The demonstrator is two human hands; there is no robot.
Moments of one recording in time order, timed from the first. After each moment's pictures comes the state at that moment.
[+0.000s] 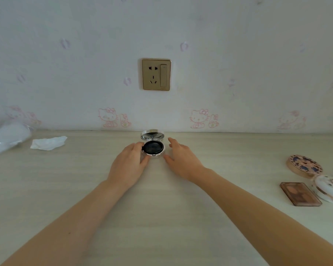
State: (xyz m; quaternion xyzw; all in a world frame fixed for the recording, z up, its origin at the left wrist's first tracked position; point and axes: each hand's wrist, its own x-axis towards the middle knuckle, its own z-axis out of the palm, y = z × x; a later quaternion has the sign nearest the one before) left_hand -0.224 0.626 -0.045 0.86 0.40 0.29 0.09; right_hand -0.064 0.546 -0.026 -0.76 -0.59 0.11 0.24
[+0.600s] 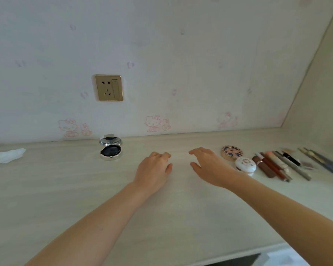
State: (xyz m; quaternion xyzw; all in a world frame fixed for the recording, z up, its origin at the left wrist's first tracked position) left_hand -0.104 0.479 -0.020 0.93 0.25 0.24 0.08; right_hand 0.035 0.348 0.020 -0.82 -0.55 0.00 0.12
